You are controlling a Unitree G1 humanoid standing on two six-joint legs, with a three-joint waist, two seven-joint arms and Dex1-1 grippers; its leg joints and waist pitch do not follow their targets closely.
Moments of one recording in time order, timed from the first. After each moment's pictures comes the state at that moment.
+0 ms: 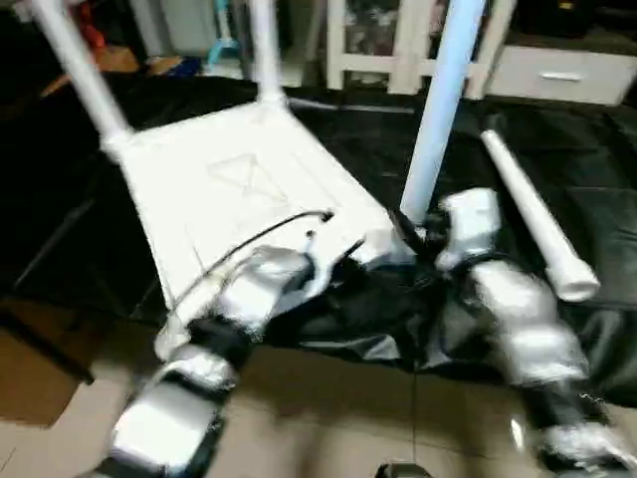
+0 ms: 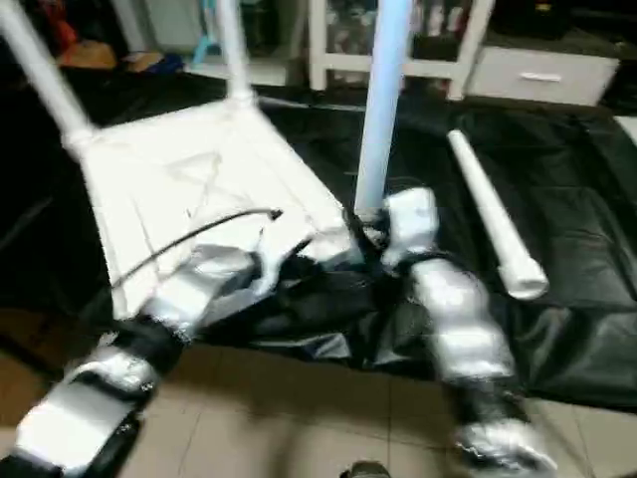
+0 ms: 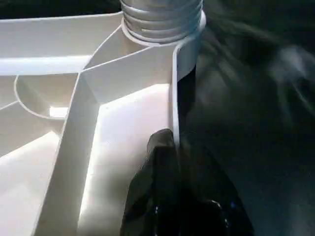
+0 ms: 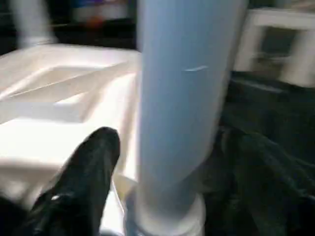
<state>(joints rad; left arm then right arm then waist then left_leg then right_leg) -0.70 0.14 -0.29 0.68 0.10 0.18 -0.87 -0.36 -0.38 0.03 0.24 0.27 0.13 0.57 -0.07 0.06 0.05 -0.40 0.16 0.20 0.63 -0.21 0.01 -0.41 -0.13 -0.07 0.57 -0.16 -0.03</state>
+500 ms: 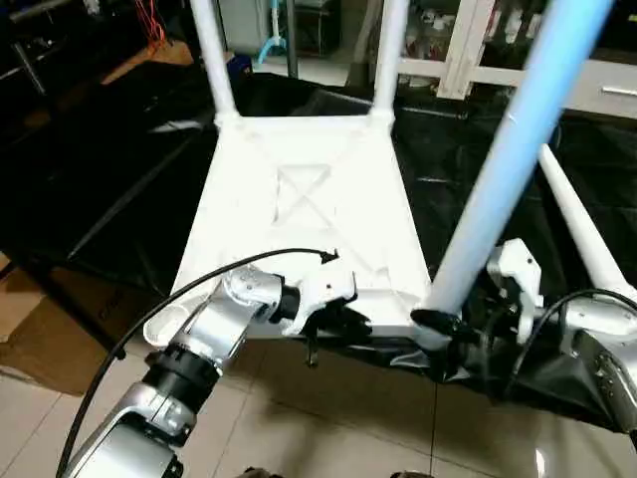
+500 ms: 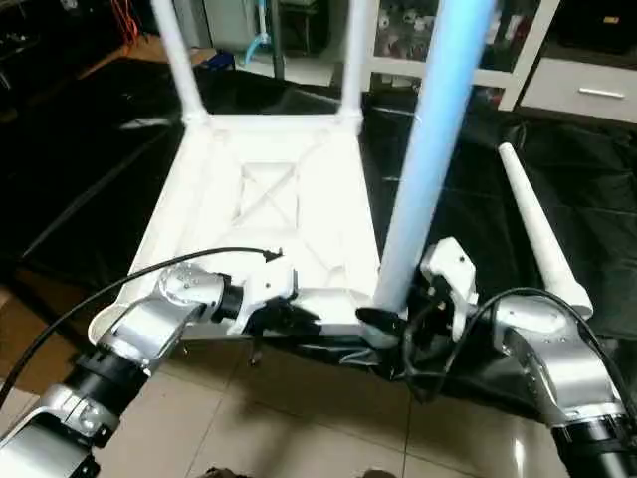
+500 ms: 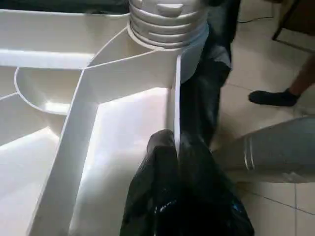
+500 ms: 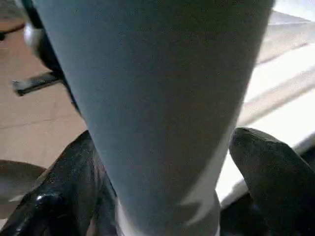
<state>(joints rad) -0.56 0.22 -0.39 0.45 0.03 0.15 -1.19 -0.21 -0.65 0.06 0.12 0.42 0.23 1.10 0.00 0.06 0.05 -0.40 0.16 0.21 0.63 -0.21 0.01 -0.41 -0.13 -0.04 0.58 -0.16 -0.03</state>
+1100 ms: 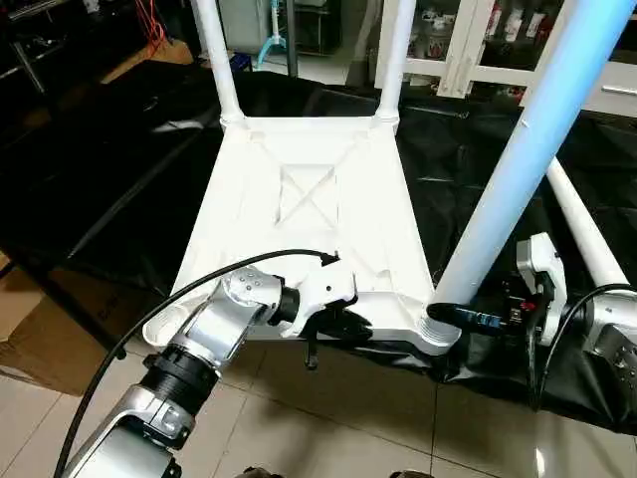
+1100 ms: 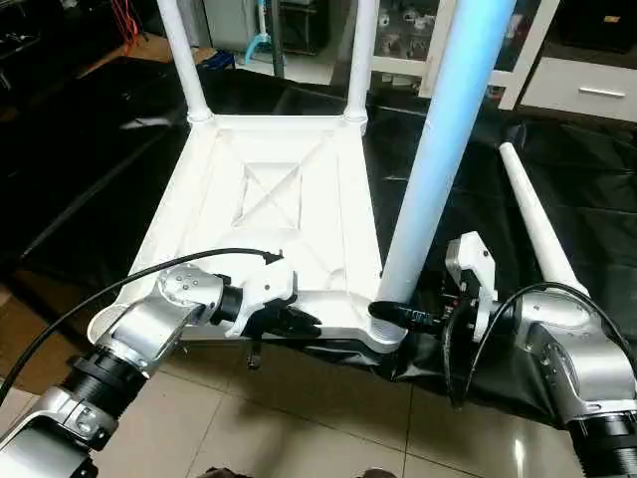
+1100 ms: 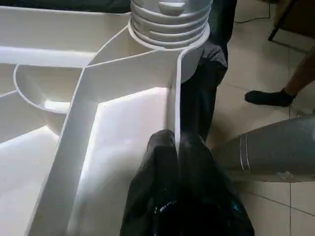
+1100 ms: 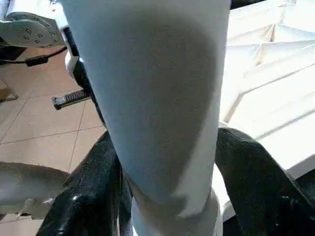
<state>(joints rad) -0.56 0.23 -0.39 0.43 0.03 0.18 -1.19 -0.22 -0.67 0.01 0.15 0.48 0.26 1.21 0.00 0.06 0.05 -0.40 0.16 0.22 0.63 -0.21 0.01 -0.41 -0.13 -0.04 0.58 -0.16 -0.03</state>
